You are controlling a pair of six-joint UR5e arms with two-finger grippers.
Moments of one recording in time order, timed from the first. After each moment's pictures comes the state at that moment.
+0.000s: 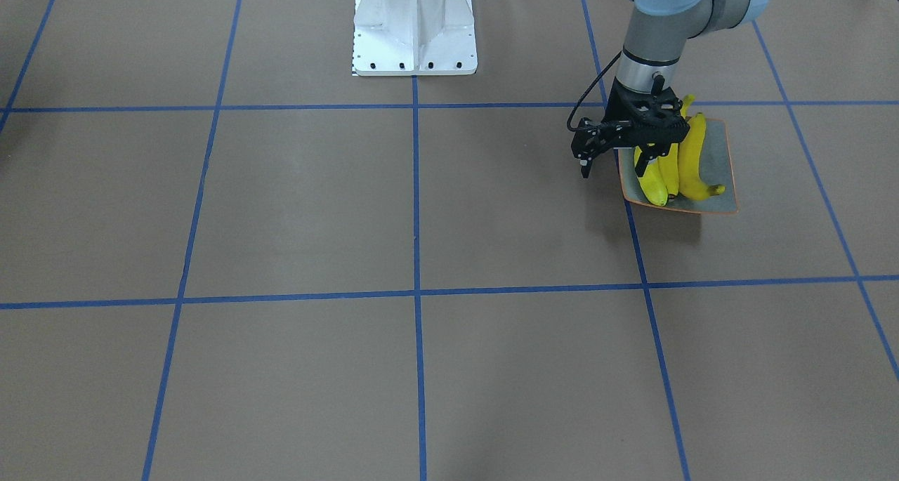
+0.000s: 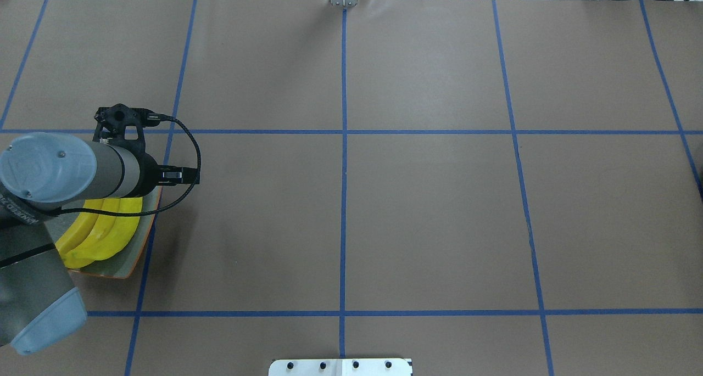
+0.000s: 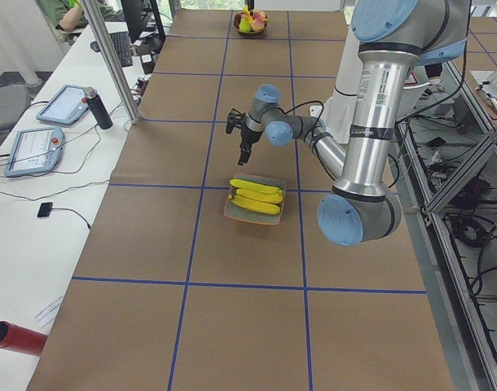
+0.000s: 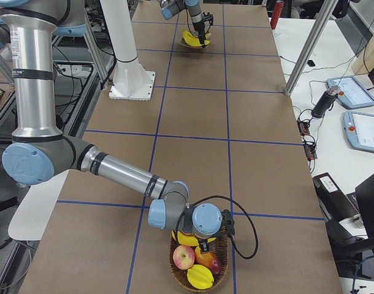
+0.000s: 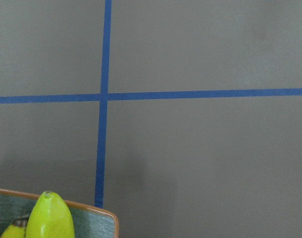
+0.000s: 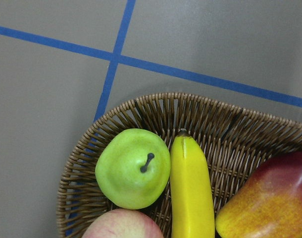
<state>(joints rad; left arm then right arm) -0.60 -1.74 -2.02 -1.79 -1.67 -1.14 1.63 -1.58 1.21 -1.29 2.45 -0.30</state>
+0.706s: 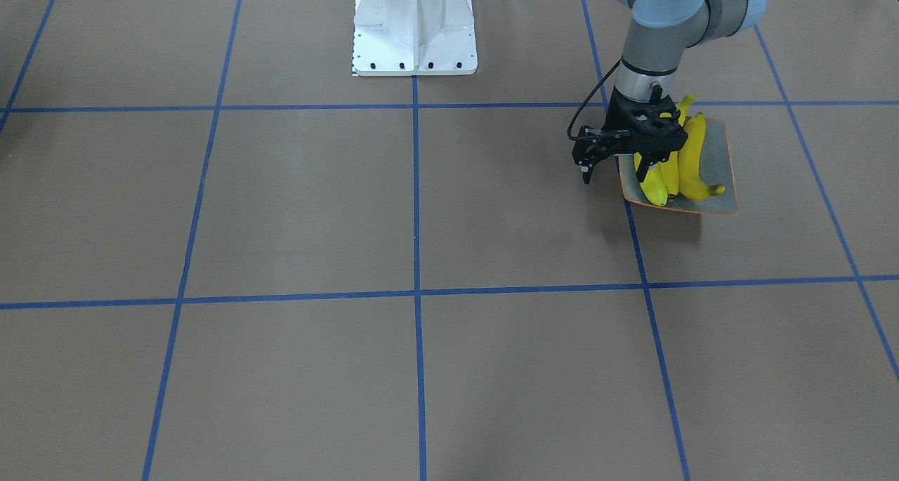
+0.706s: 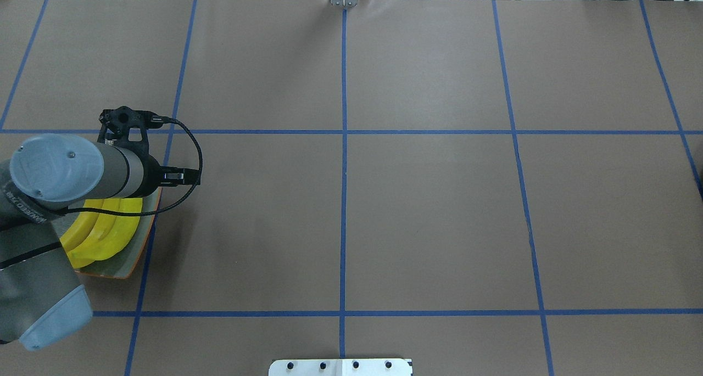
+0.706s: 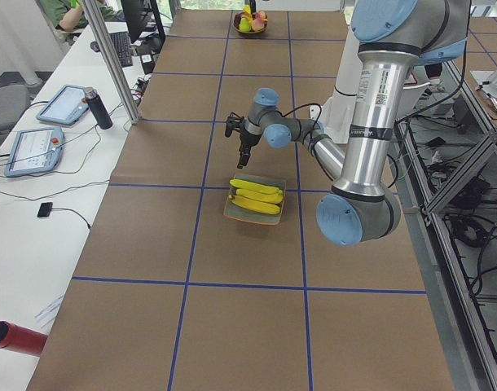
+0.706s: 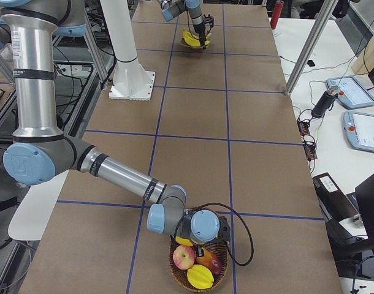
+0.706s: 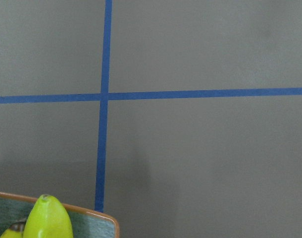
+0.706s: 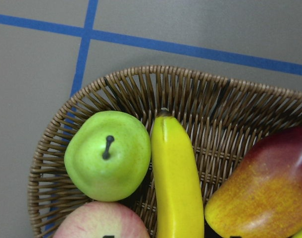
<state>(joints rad) -0.60 -1.75 -1.98 -1.80 -1.67 -1.13 1.61 -1.58 1.16 -1.30 2.44 -0.30</state>
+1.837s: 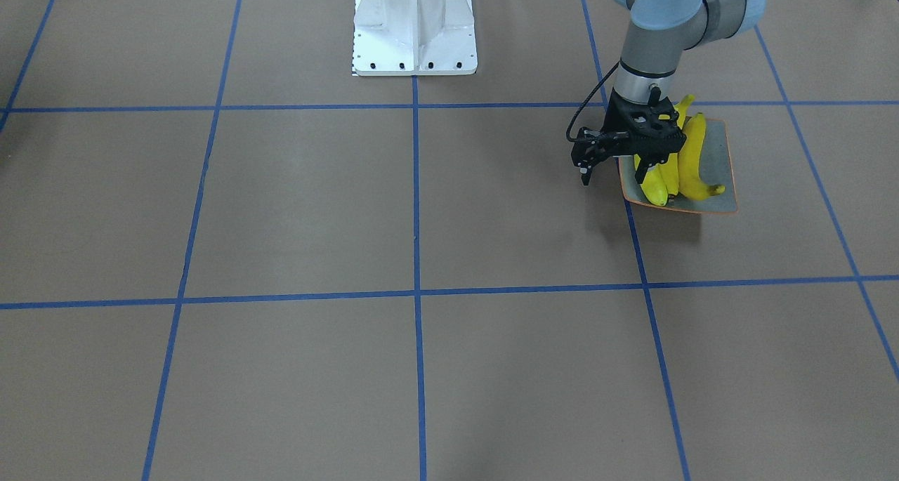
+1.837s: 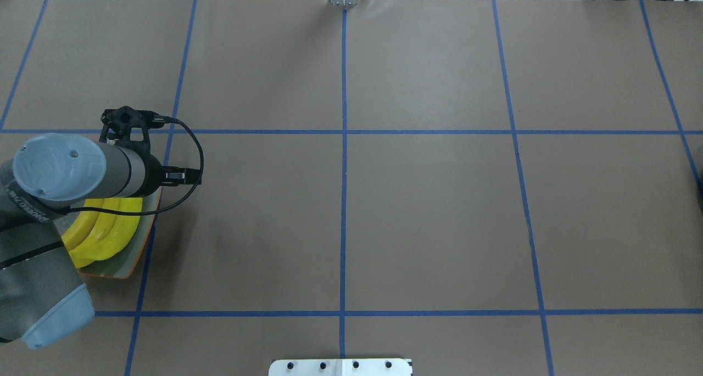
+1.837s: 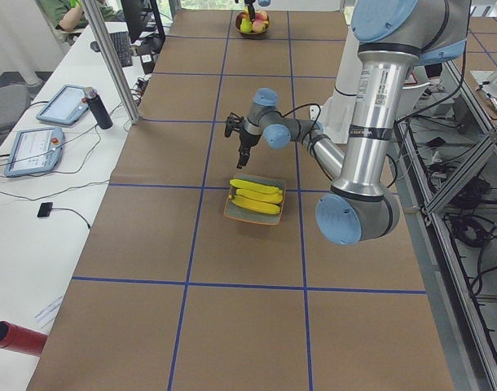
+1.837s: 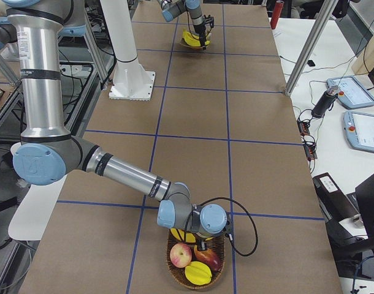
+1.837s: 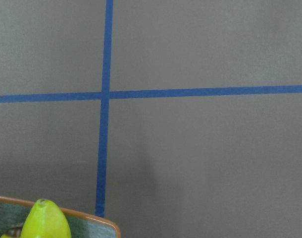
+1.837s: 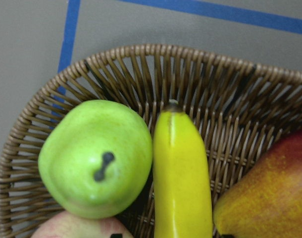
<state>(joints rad) -0.60 -1.75 -1.98 -1.80 -1.67 -1.13 1.52 -1.55 1.15 -1.30 2.43 -0.29</state>
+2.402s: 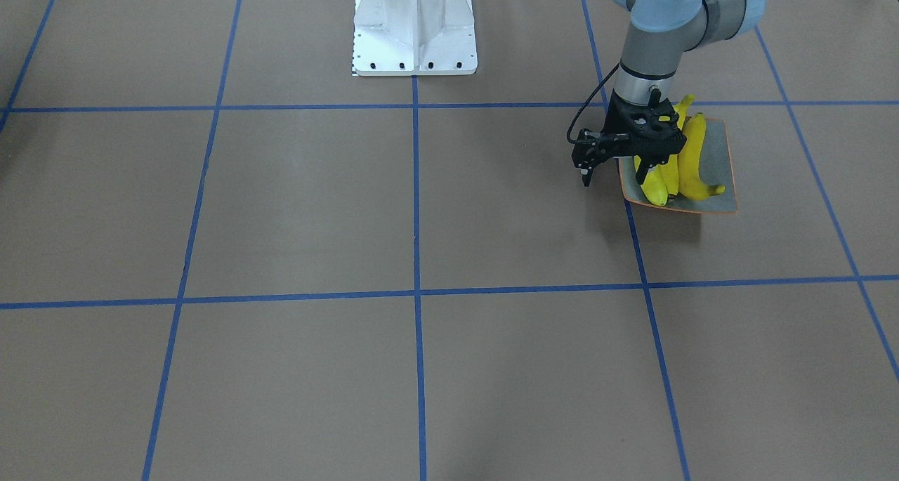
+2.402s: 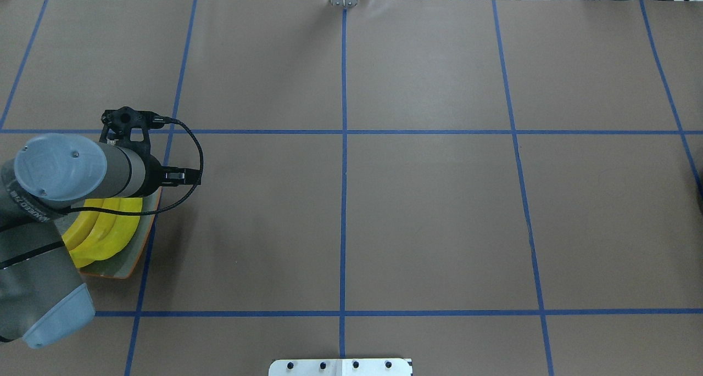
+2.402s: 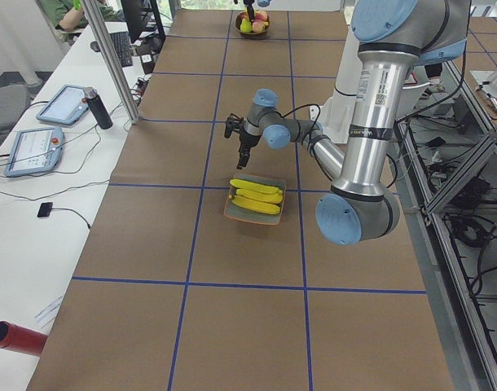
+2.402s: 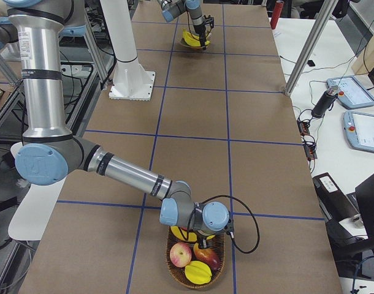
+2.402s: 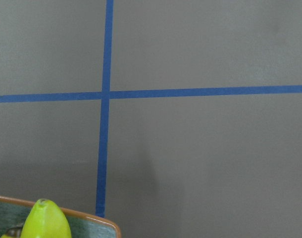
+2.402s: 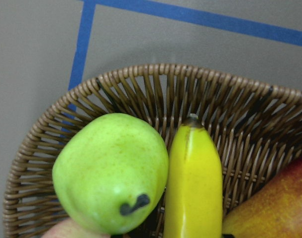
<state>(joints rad) -0.60 -1.75 -1.97 -1.80 -1.67 -1.13 1.51 -1.54 1.15 -1.31 2.42 -0.29</state>
